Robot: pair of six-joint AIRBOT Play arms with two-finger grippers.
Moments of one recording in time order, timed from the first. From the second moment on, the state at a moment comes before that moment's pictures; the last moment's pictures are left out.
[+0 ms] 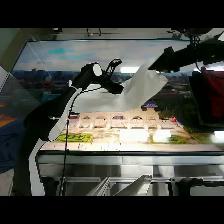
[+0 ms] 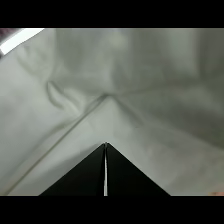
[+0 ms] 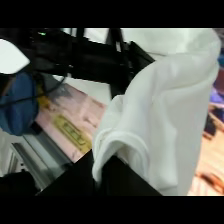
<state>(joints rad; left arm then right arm) -0.46 -2.16 2.04 1.10 -1.09 -1.27 0.00 -1.63 1.78 -0.59 1.45 1.31</state>
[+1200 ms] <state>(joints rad) 0.30 -1.47 1.92 0.89 -1.59 -1.26 0.57 -1.89 1.78 -0.27 0.74 1.18</state>
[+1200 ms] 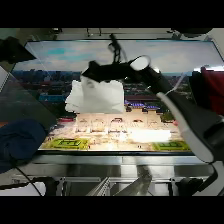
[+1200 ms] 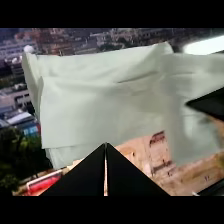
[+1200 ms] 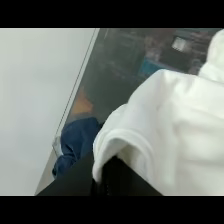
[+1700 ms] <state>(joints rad) 0.43 -1.24 1.59 0.79 -1.47 -1.19 0.69 -2.10 1.82 0.43 0.71 0.55</state>
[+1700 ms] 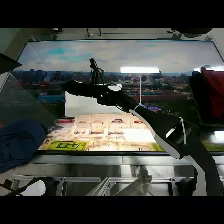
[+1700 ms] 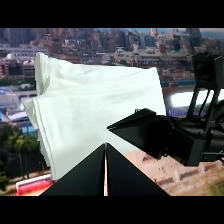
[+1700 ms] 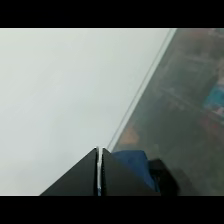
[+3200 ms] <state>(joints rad) 0.43 -1.23 1.56 0.78 -1.50 -1.19 0.27 -2.11 1.83 -0.73 1.20 1.44</state>
